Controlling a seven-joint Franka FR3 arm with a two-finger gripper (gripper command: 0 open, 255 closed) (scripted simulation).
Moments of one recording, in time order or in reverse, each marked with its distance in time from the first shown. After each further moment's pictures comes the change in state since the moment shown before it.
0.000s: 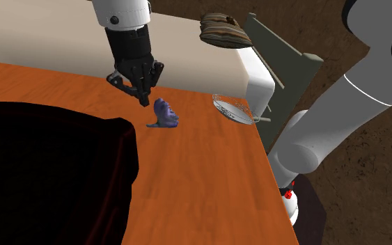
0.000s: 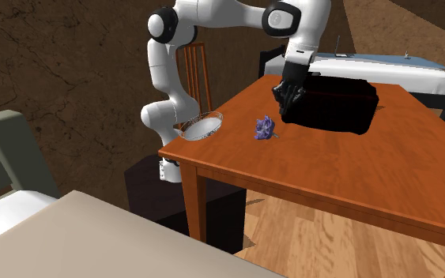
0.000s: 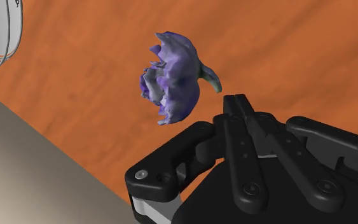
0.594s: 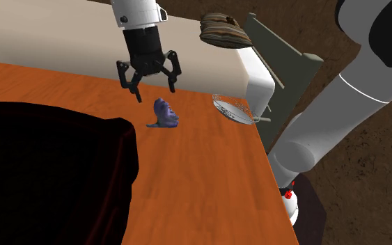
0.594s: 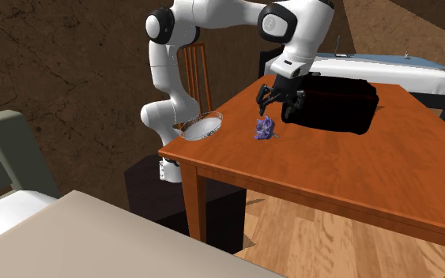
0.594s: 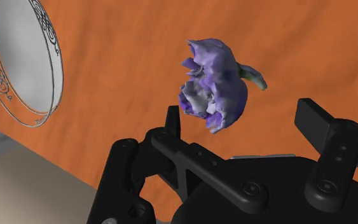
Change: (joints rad) arm -0.076 0.046 -0.067 0.015 0.087 -0.117 0.164
